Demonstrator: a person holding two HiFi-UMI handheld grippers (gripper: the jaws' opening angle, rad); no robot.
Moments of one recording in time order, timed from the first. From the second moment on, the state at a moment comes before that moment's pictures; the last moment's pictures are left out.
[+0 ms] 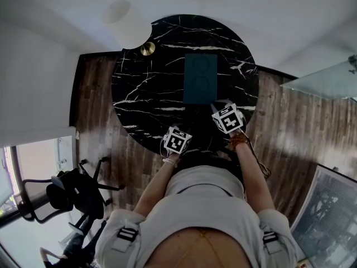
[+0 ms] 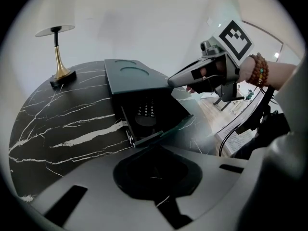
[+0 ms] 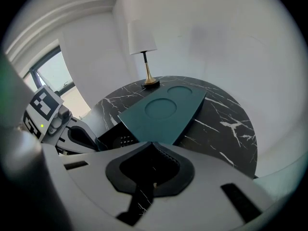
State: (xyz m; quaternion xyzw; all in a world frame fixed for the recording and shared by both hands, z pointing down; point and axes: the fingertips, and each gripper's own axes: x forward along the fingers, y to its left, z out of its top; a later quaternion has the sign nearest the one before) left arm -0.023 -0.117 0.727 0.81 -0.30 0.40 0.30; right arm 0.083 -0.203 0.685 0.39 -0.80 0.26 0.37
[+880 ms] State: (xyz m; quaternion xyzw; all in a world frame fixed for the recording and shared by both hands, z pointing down) left arm -0.013 -0.167 0.724 0.82 -0.30 0.37 0.30; right arm 0.084 -0.203 0.685 0.39 -0.80 0.26 0.38
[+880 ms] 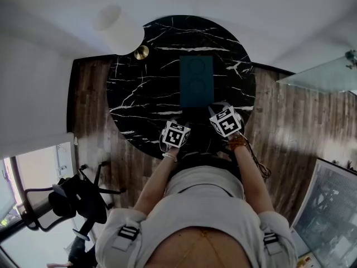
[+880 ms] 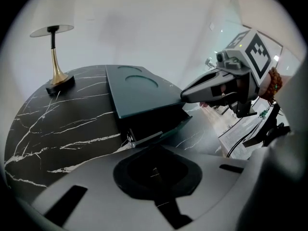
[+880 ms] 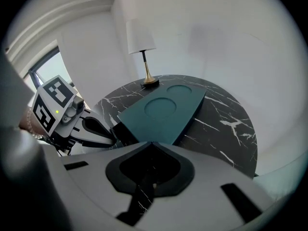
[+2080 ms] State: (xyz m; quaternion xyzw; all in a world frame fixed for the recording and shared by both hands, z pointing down) left arm 0.007 -0.194 0.715 0.84 -0.31 0.33 0.31; right arm 0.084 -0.203 0.685 0.40 -0.80 0.26 0.37
